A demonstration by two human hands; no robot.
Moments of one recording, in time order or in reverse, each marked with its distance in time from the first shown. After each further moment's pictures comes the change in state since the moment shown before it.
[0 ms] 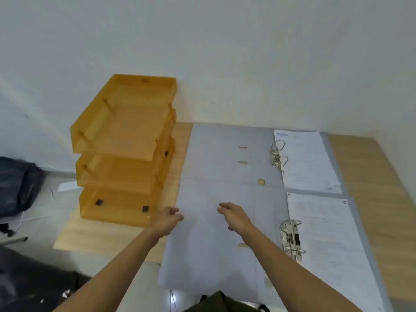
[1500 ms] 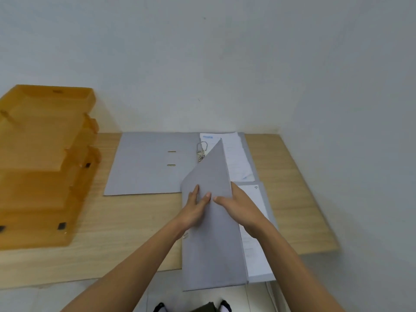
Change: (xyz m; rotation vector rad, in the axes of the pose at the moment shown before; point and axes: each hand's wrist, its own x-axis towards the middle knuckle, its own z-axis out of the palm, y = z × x) left_hand -0.073 0.134 0.240 -0.070 -0.326 0.380; right_hand -0.168 0.019 -0.183 0.088 0.265 -0.274
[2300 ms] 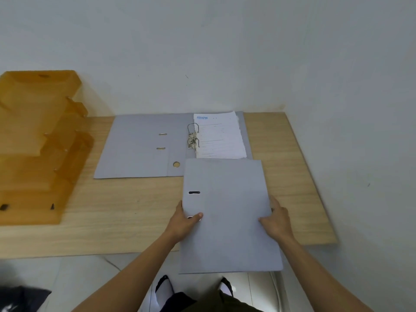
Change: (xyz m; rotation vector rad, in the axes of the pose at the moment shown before) left_hand 0.008 -0.062 0.073 0.092 0.255 -0.185; right_hand 0.038 0.195 -0.134 -0.242 0.262 0.279
